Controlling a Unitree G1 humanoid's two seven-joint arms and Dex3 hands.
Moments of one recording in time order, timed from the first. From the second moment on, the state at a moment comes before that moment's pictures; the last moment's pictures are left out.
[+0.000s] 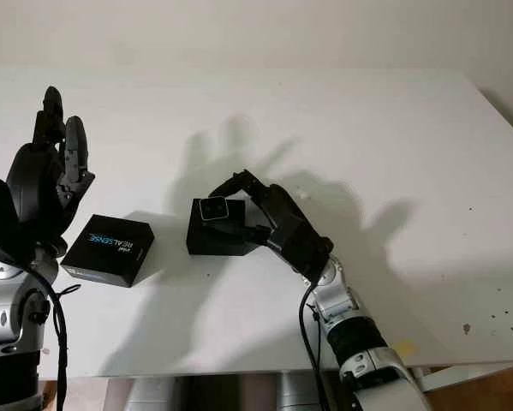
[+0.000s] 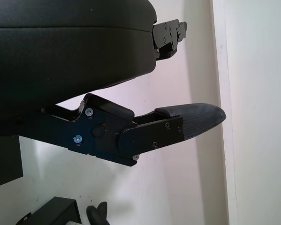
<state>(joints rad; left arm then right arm) -0.30 0.25 0.26 -0.14 -0.13 0.26 -0.05 -0.52 -0.14 0.17 0.73 -0.23 -0.41 0.14</state>
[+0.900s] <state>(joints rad) -0.30 0.26 0.26 -0.15 -0.13 0.26 -0.04 -0.49 -0.30 0.15 0.55 -0.21 -0.43 0.28</state>
